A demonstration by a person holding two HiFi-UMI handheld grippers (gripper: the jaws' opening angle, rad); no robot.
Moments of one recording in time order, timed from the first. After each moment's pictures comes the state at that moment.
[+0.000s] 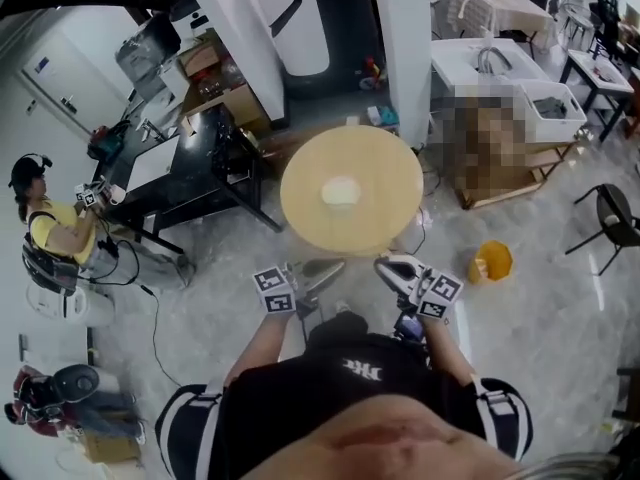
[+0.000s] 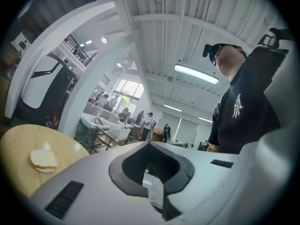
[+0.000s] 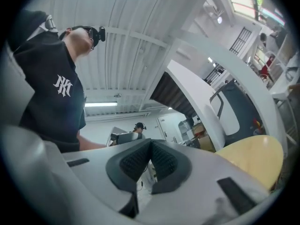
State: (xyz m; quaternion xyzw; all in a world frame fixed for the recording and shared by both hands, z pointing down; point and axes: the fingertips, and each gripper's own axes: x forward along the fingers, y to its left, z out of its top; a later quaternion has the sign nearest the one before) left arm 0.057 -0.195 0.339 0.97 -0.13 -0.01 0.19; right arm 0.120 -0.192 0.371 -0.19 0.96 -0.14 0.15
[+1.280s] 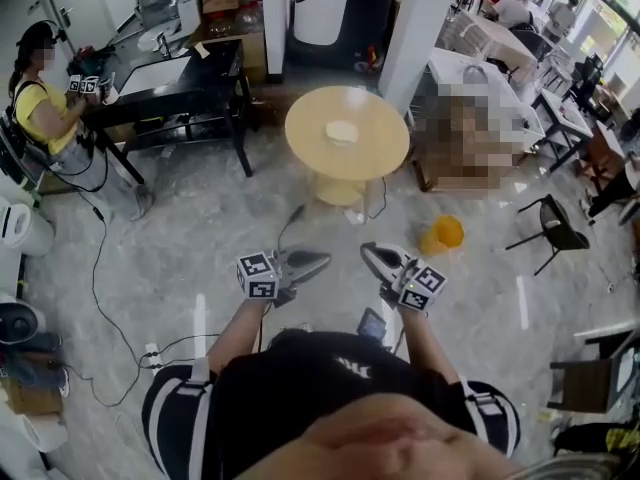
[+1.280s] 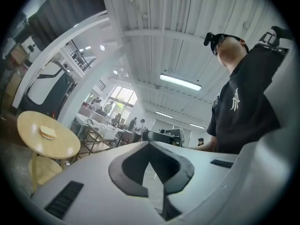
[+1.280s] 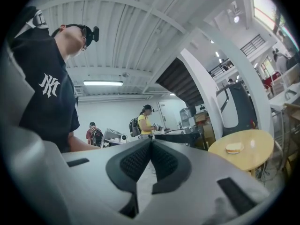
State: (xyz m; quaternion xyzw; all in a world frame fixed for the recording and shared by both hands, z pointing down) left arm -0.041 0.070 0.353 0.98 -0.10 -0.07 0.18; right arm 0.026 0.047 0.339 -0.22 0.97 -0.12 0.03
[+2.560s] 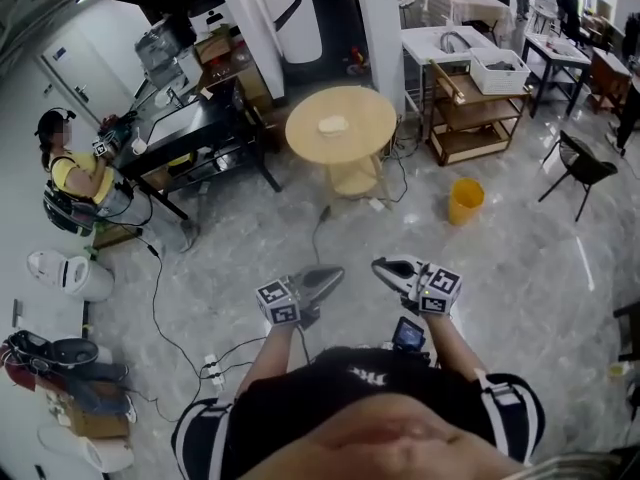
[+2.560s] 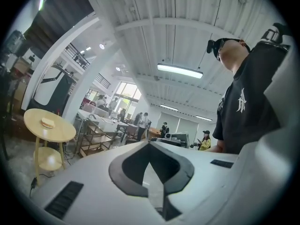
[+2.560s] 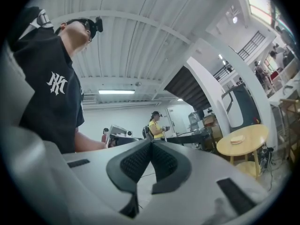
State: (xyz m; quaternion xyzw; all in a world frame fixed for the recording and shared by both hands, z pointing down) left arm 0.033 0.251 0.349 0.97 -0.16 -0.02 0.17; right arm 0.100 0.246 0.352 -0.17 0.97 -0.12 0.09
